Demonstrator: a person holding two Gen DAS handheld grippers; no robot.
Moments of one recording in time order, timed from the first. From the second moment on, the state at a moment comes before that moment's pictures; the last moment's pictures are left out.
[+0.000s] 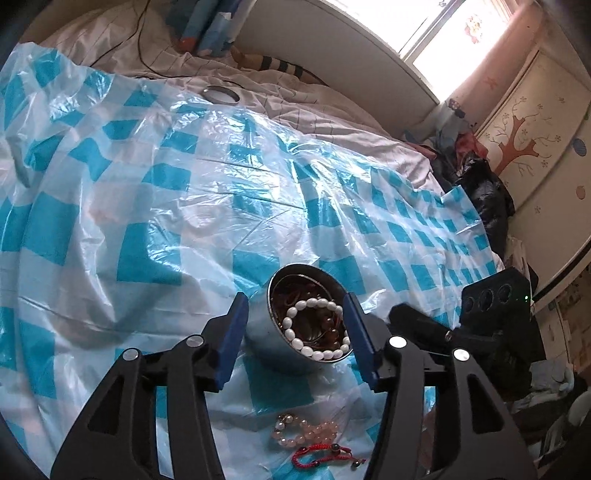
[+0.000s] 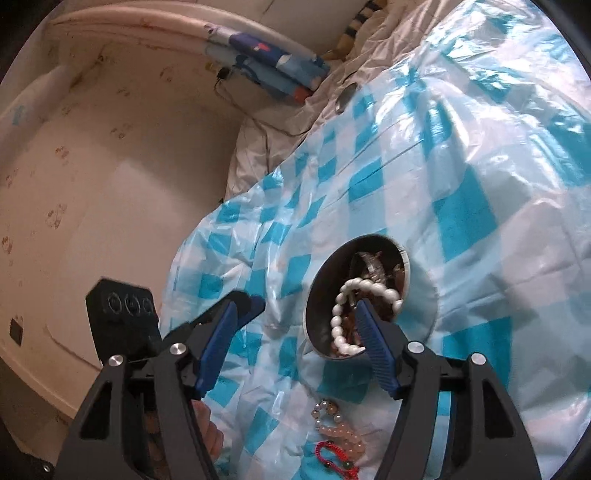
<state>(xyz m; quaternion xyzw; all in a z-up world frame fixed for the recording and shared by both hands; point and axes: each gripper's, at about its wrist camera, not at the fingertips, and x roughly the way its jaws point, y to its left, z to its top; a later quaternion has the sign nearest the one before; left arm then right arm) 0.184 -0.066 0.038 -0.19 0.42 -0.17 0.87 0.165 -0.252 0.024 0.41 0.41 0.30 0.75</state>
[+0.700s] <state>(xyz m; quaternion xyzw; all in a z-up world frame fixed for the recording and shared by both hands) 0.164 -0.110 0.036 -0.02 0.41 -0.13 0.90 0.148 -0.272 0.003 0.41 0.47 0.24 0.74</state>
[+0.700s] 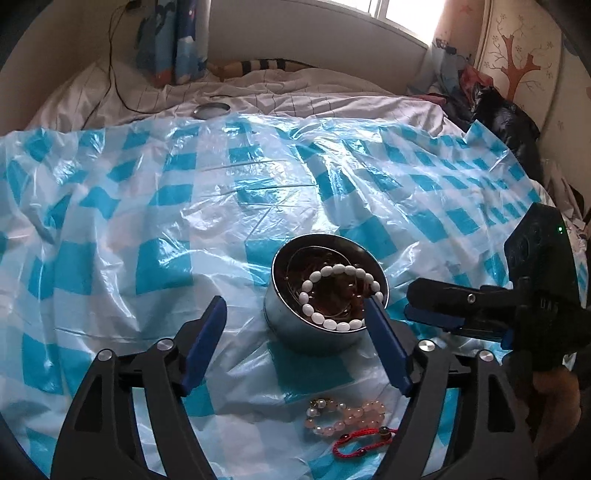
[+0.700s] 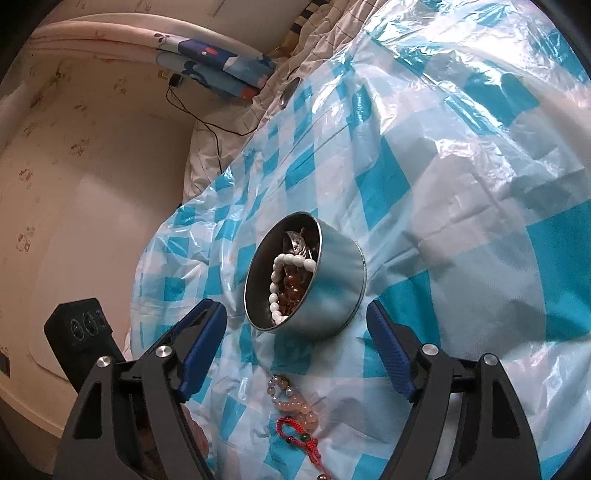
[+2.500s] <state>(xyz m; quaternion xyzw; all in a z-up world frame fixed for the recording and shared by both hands) 0.145 -0.132 0.041 0.13 0.37 -0.08 0.92 0.105 -0.263 0.034 0.32 0.52 0.23 0.76</state>
